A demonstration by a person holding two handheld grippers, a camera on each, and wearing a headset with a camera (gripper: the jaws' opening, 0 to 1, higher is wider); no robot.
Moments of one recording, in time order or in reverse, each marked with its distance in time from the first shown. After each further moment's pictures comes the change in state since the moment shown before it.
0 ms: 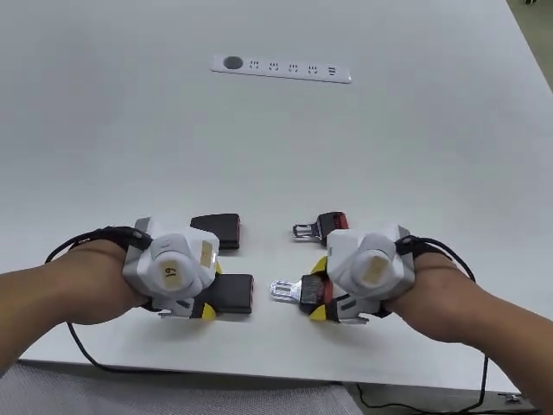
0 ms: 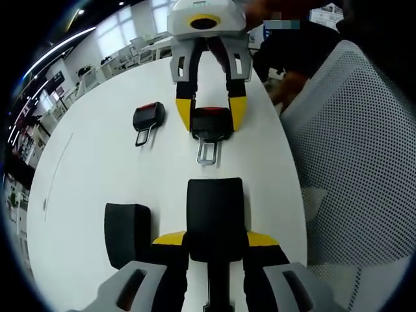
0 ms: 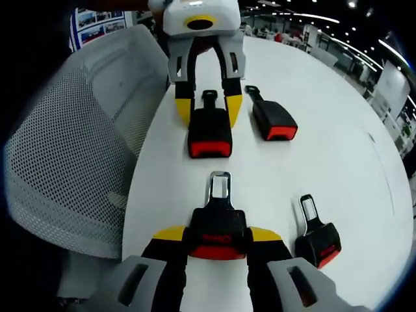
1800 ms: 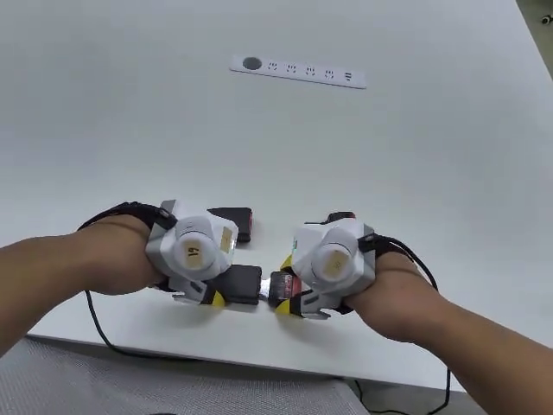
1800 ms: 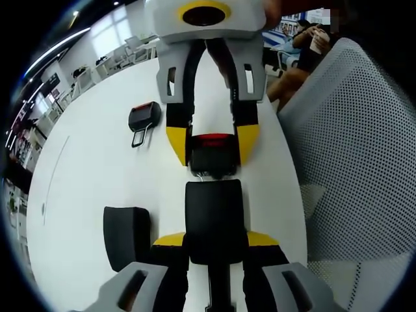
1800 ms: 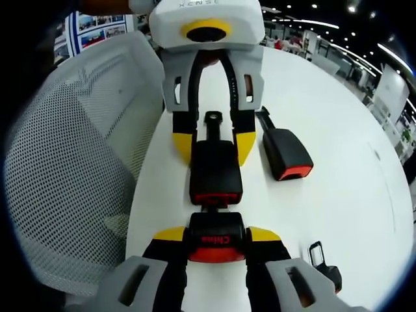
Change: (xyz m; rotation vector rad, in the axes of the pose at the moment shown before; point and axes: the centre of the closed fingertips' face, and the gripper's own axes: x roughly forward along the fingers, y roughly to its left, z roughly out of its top) left arm 0.002 -0.001 0.000 0.022 0.023 -0.020; right arm 0.026 0.007 0.048 -0.010 -0.051 -0.006
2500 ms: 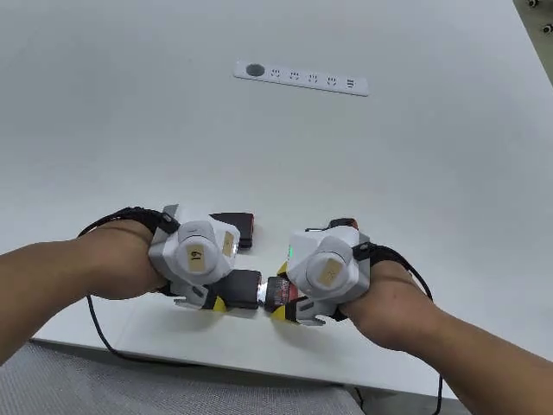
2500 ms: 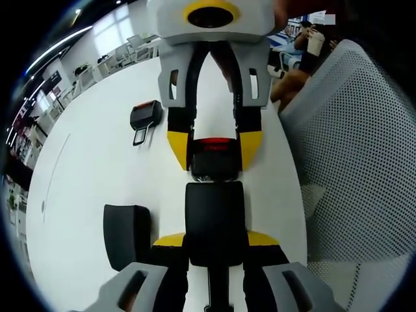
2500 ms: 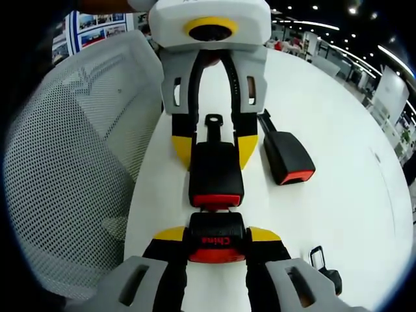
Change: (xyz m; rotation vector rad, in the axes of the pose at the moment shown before) left arm -0.006 0.001 0.001 -0.014 -0.002 0.003; right arm 0.003 -0.002 0.001 -0.002 -0.004 -0.017
